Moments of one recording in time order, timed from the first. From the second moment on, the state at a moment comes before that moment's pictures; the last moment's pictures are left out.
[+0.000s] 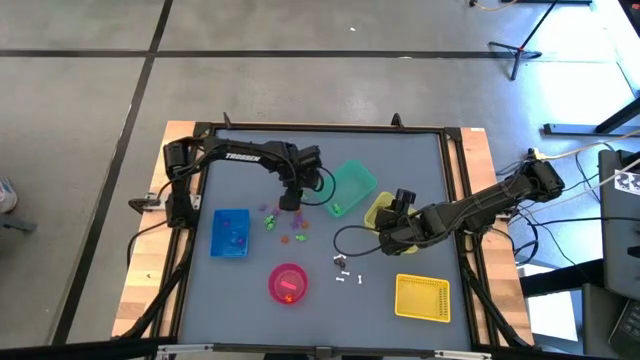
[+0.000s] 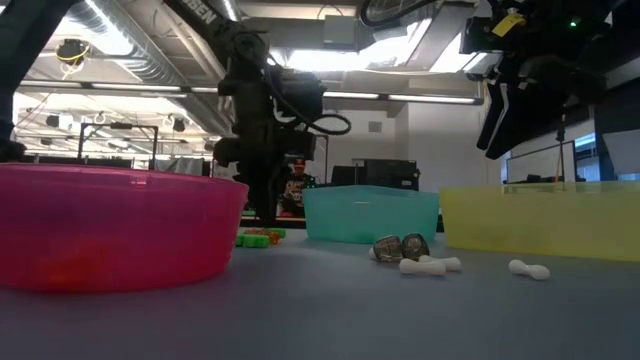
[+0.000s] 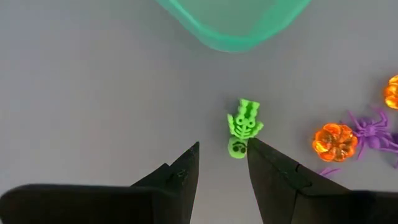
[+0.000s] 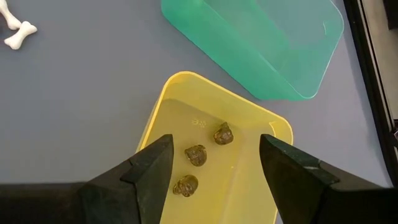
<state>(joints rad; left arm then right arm) 0.34 1.91 1.26 -0.69 0.08 0.43 0.37 1.42 0.97 -0.88 0.55 0.47</state>
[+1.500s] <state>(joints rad) 0.34 1.98 1.26 -0.70 0.10 0.43 0.37 1.42 0.97 -0.88 0.55 0.47</state>
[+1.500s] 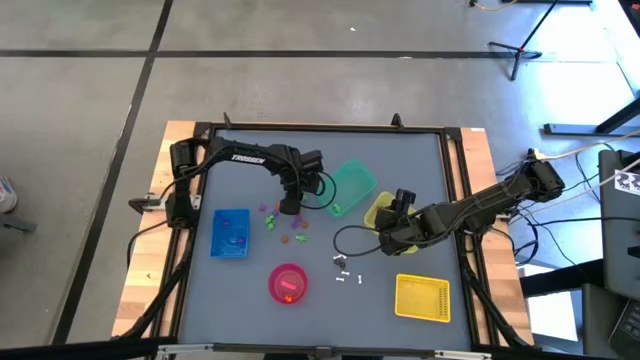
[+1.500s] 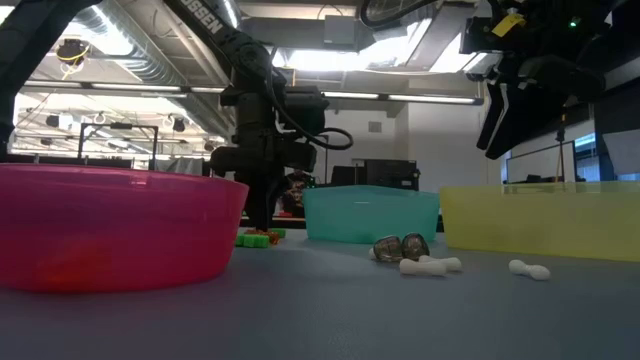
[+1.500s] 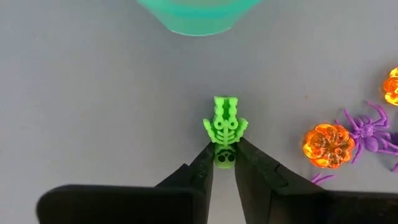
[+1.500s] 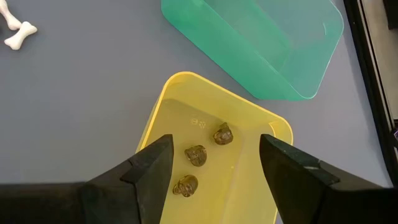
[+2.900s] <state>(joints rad) 0.24 1.68 1.26 -0.78 0.09 0.34 0.37 1.42 0.97 -0.88 0.55 0.47</state>
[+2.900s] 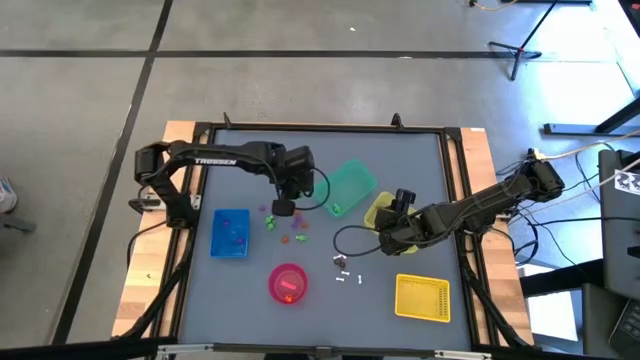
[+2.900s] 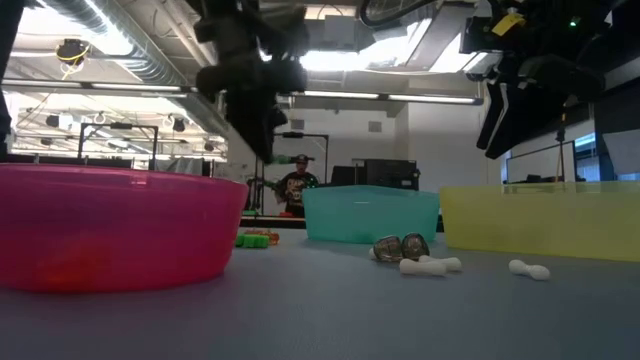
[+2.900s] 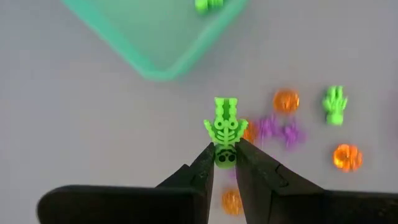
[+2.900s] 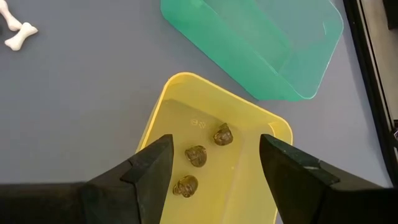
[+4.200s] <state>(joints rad) 0.21 1.68 1.26 -0.21 0.00 0.35 0.37 1.42 0.97 -0.86 0.55 0.47</state>
